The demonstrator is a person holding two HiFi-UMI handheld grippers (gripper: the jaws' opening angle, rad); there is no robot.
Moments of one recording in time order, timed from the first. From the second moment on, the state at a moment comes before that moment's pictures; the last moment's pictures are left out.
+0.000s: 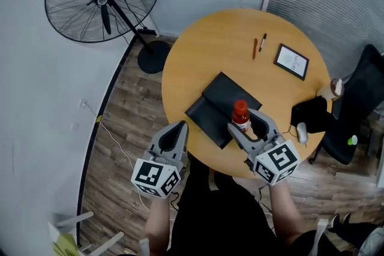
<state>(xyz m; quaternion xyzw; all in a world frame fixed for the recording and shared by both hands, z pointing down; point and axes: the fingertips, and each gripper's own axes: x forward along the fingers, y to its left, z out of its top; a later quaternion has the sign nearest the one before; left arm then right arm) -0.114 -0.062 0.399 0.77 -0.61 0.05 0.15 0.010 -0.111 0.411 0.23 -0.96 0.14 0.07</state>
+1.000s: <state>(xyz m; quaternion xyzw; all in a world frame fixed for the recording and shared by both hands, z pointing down) -0.155 -0.111 0.438 0.85 -0.49 0.06 0.19 -0.061 -0.114 0.536 0.31 -0.91 0.22 0.19</state>
